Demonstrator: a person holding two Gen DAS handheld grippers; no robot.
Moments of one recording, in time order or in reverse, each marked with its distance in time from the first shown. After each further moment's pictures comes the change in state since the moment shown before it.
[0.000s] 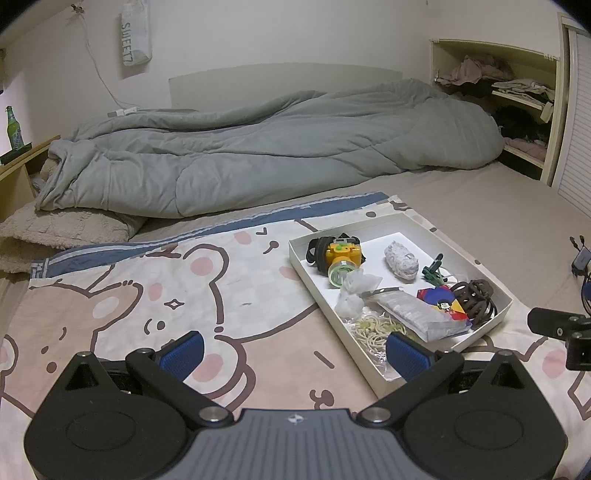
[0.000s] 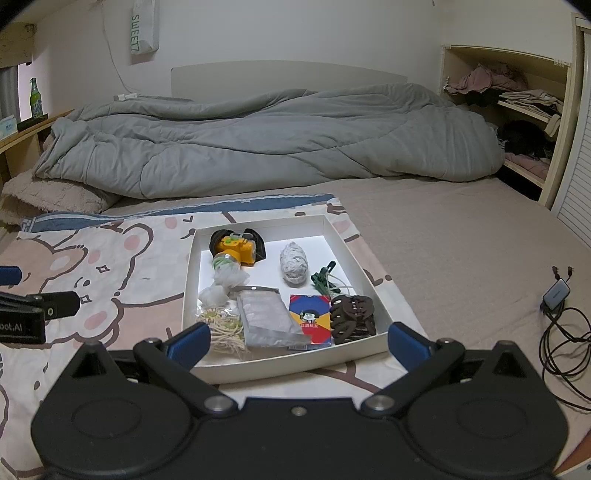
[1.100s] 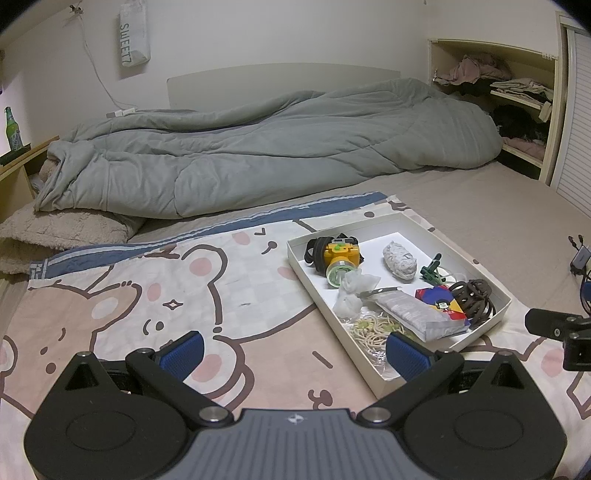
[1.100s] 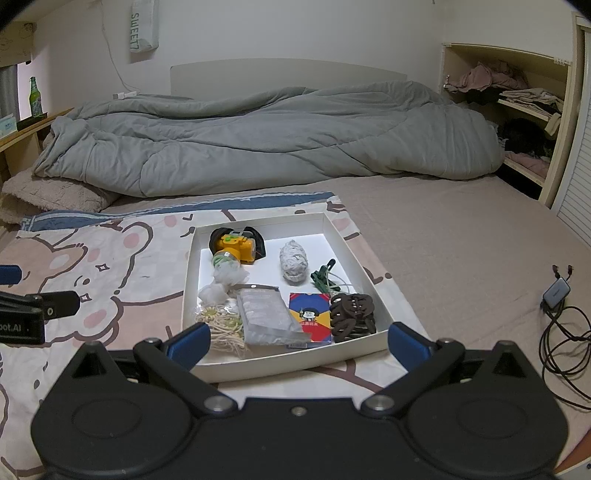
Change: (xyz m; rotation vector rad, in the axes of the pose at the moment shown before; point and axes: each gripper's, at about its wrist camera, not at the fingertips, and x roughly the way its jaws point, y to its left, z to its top) left arm 0.000 0.000 0.000 0.004 0.000 -0.002; right arm 0.001 -0.001 -0.004 -0.002 0.003 0.004
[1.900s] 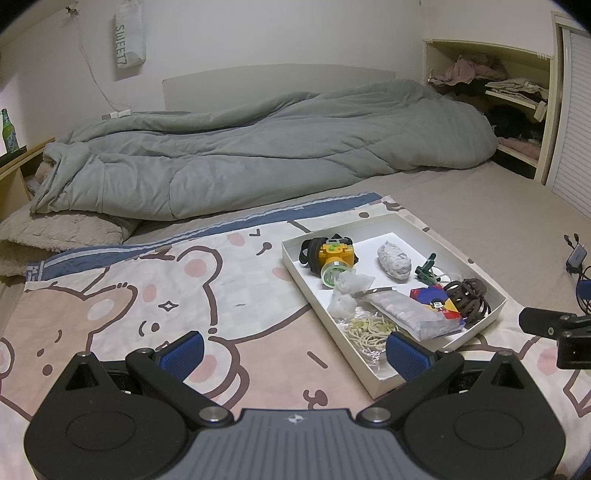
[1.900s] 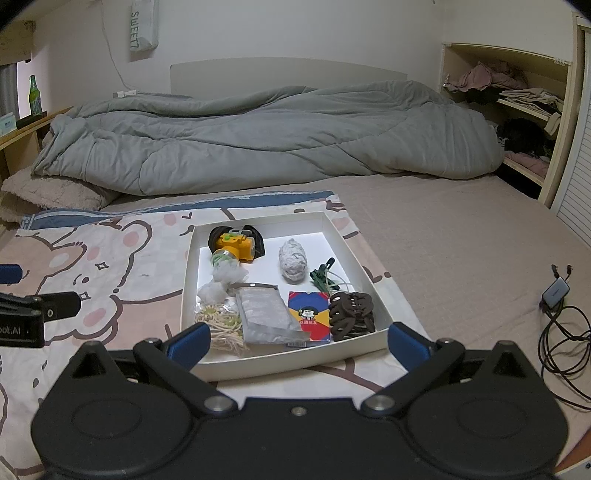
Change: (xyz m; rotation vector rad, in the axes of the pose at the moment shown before) left arm 0.001 -0.007 0.000 0.006 -0.006 -0.011; right arm 0.001 -0.002 -0.001 -0.001 0.003 -0.002
